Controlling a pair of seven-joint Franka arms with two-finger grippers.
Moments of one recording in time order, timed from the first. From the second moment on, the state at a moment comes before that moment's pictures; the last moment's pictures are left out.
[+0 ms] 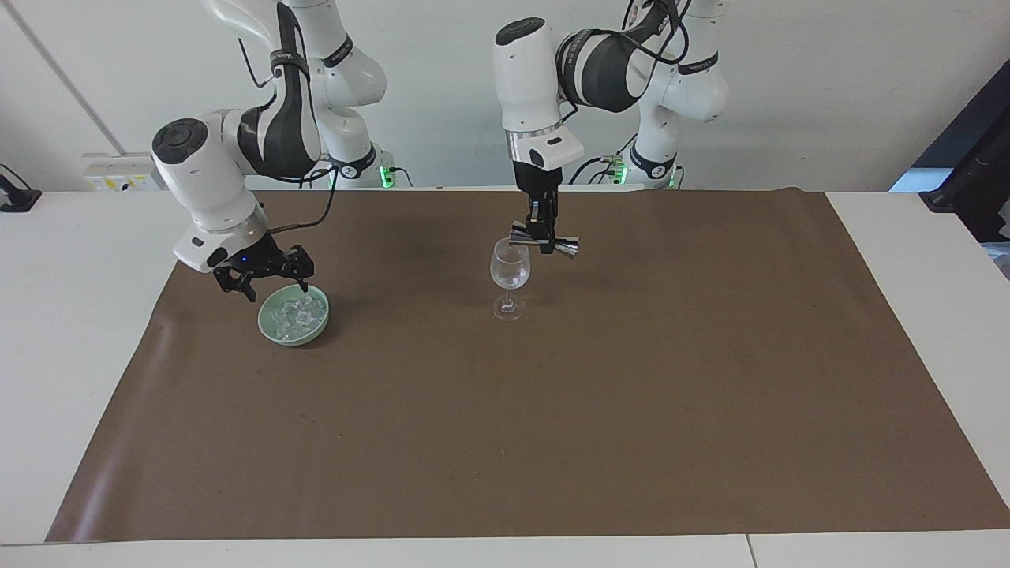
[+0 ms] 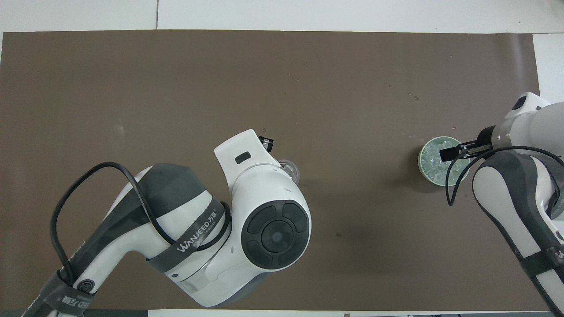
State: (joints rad) left arm -0.85 0.04 0.04 -1.83 0.32 2.00 -2.16; right arm 0.04 -0.03 -0.09 -2.16 0.02 2.17 -0.26
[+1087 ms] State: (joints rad) left arm -0.14 0.00 0.07 -2.00 -0.88 1.88 -1.05; right arm 0.07 -0.01 -0.09 -2.25 0.03 2.28 -0.75
